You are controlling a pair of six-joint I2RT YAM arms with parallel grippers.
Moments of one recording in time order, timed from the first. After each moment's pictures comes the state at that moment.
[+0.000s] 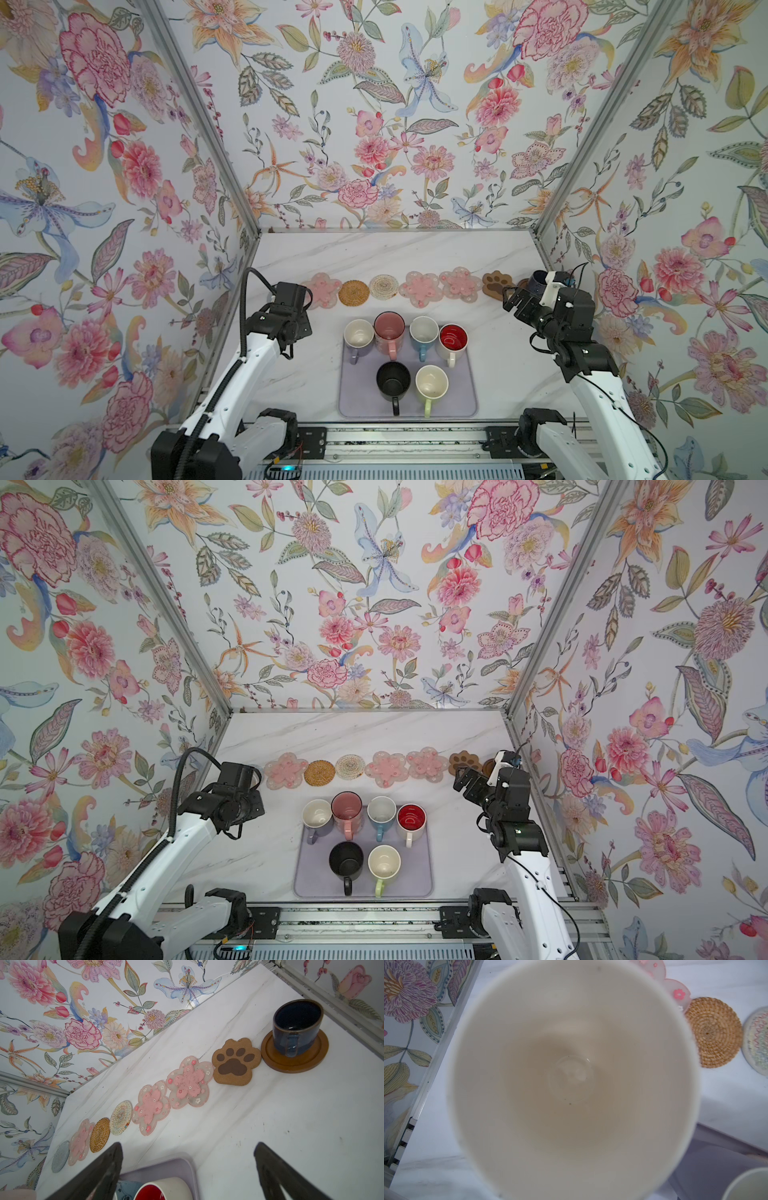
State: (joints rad) left arm -0.14 1.11 0.84 -0.83 -0.26 -0.44; right arm -0.02 0.78 0.71 -0.43 -0.16 0.50
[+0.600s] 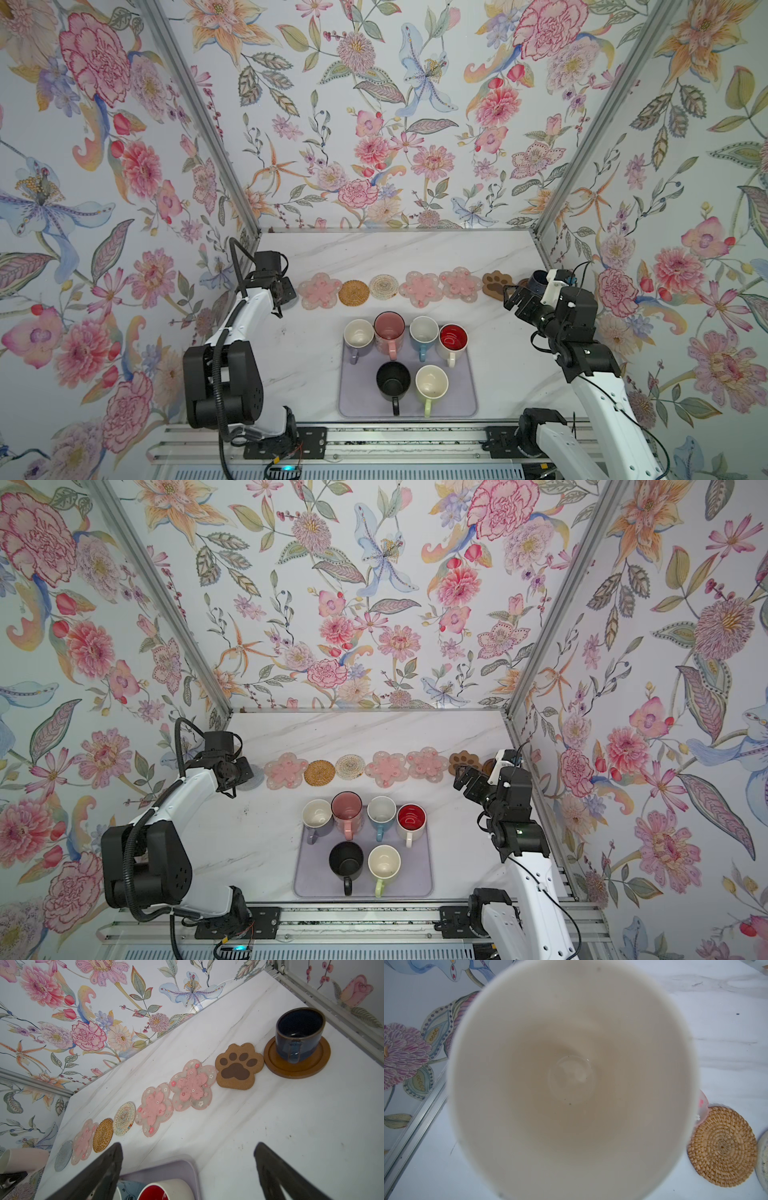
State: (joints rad) left arm 0.11 1.52 1.08 -0.55 -0.16 -0.33; right arm -0.02 0.78 0.73 -0.44 -0.17 0.49
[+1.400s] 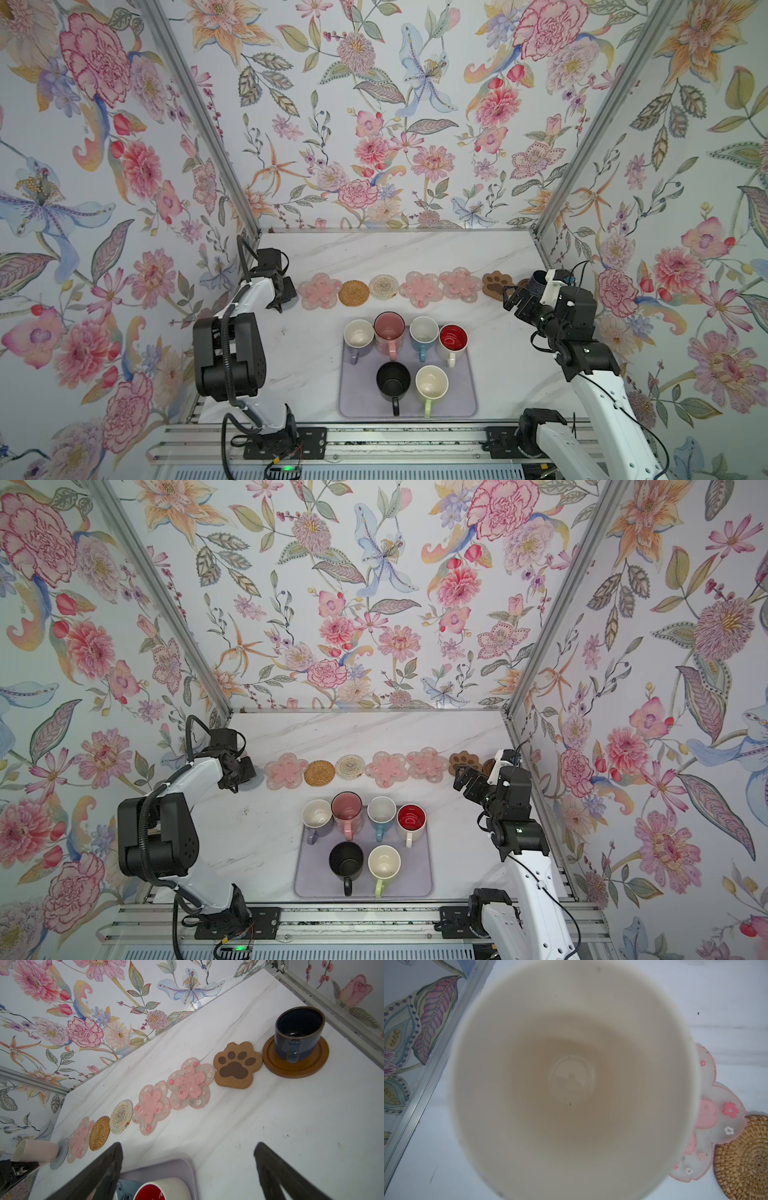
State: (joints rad) left arm 0.13 1.68 1.14 -0.56 -0.13 -0.28; right arm -0.02 0.79 0.73 -0.44 -0.17 0.47
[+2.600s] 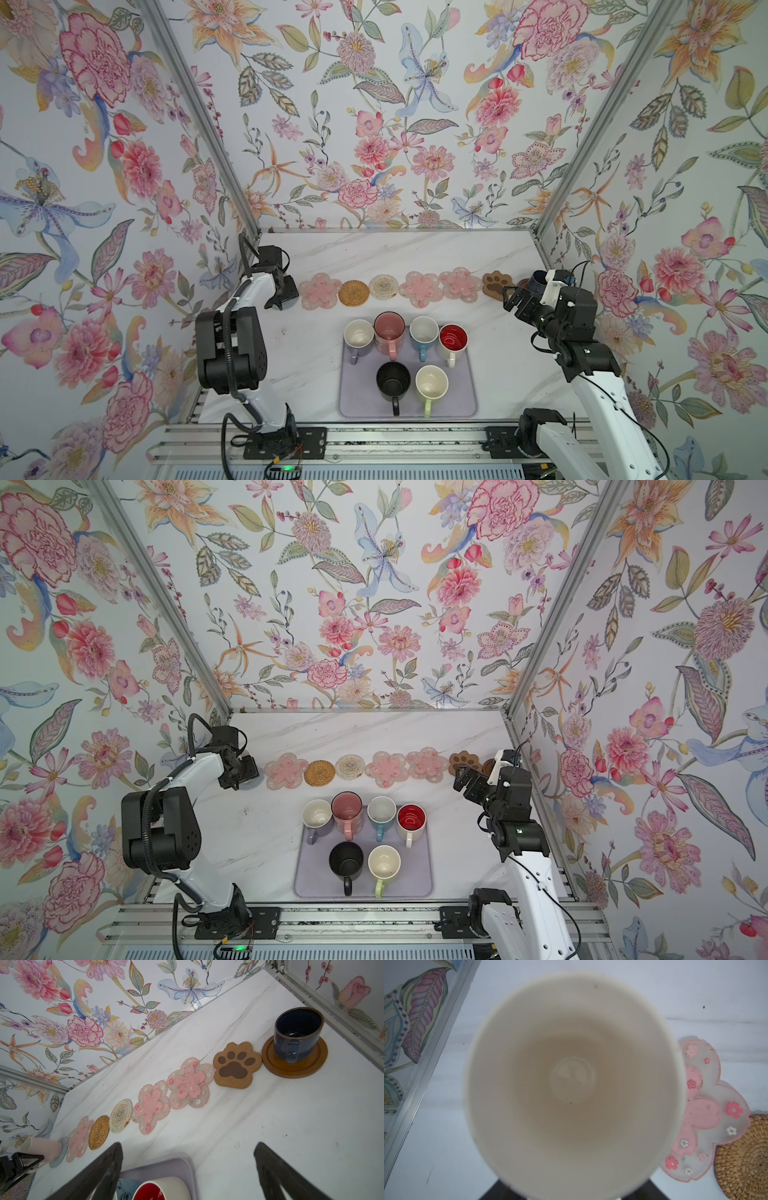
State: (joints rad) left arm 0.13 1.71 1.20 -0.62 -0.11 -0.30; right arm -0.02 0.79 0.73 -0.45 -0.17 0.47
